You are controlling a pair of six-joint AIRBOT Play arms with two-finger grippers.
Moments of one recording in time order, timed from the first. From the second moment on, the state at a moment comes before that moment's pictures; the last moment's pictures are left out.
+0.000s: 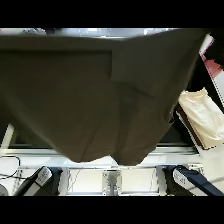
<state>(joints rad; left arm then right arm) 0.58 -1.06 1.78 0.85 -1.43 -1.21 -0.14 -1.11 1.88 -0.94 1.36 1.24</state>
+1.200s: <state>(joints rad) 0.10 -1.75 1.66 1.65 -1.08 -1.42 0.07 -1.89 1.81 -1.23 1.07 1.33</state>
